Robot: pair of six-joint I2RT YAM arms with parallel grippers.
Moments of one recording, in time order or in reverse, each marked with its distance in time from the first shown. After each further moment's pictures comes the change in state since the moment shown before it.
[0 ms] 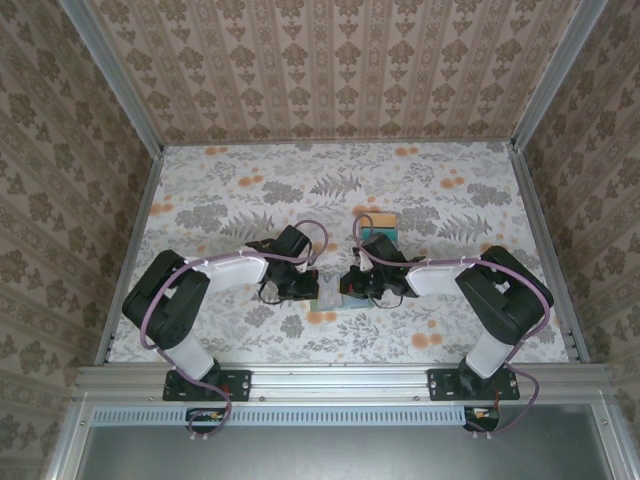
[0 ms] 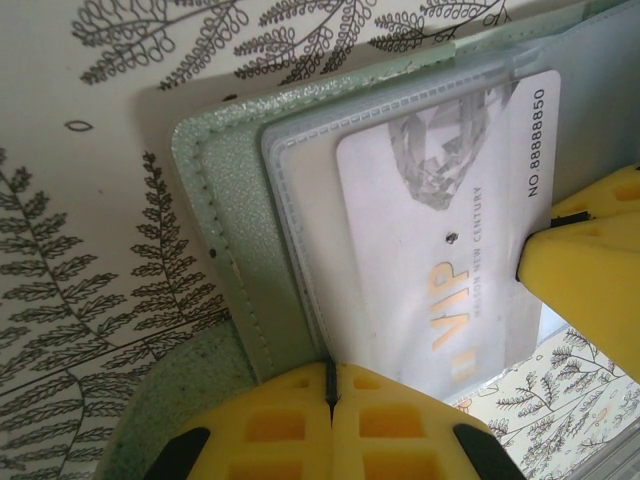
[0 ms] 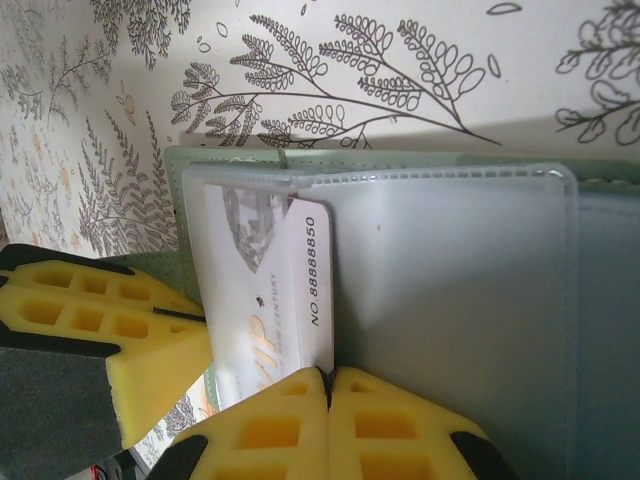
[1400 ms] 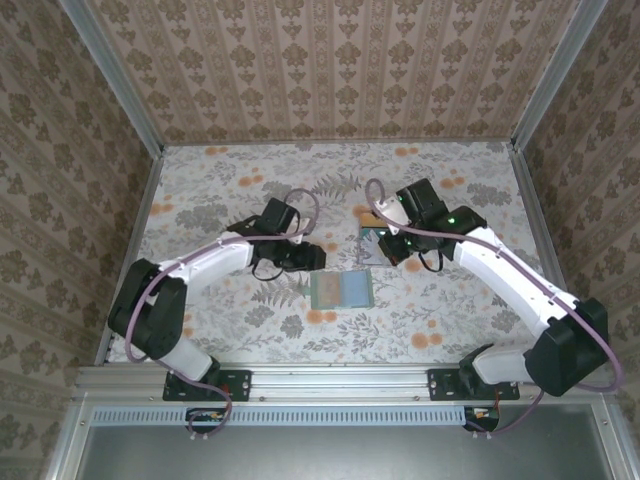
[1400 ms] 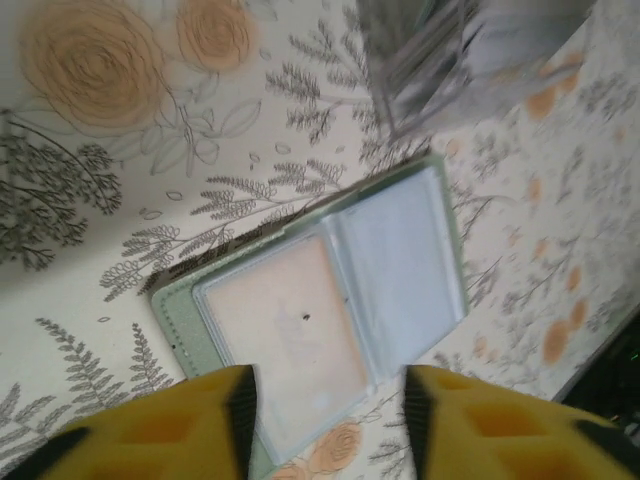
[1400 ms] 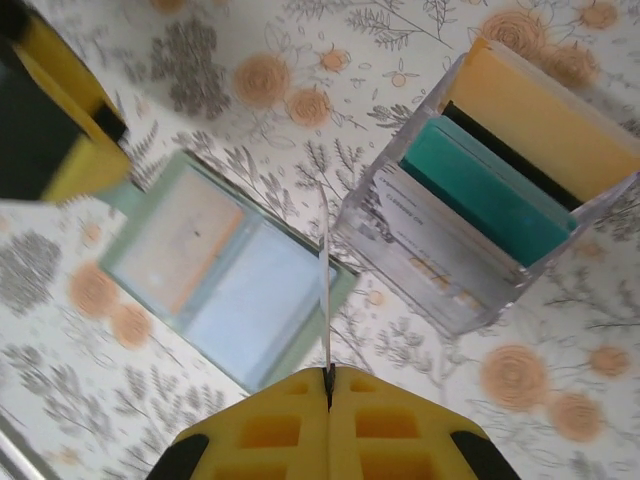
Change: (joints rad) left arm 0.114 -0.105 0.137 -0.033 0.071 0.111; right arm -0.151 -0.338 0.481 -0.923 0.305 -0.975
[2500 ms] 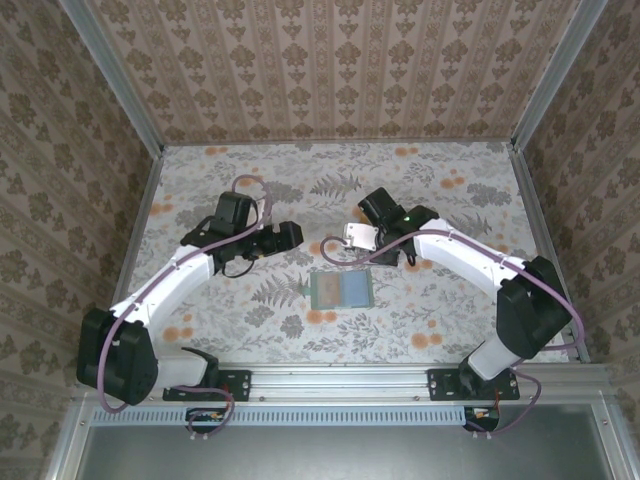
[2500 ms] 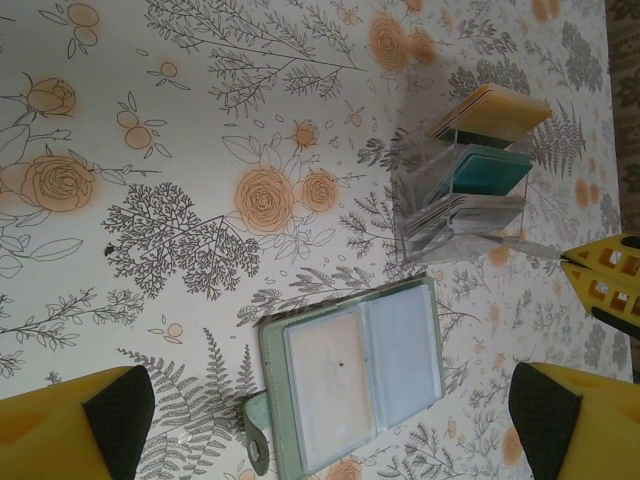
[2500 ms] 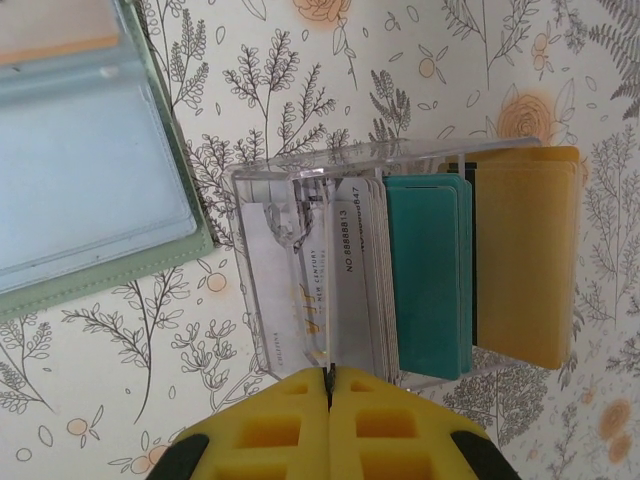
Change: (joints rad) left arm 0.178 -0.265 -0.082 0.011 -0.067 -0.089; right arm 0.111 0.228 0.010 0.096 0.316 -0.683
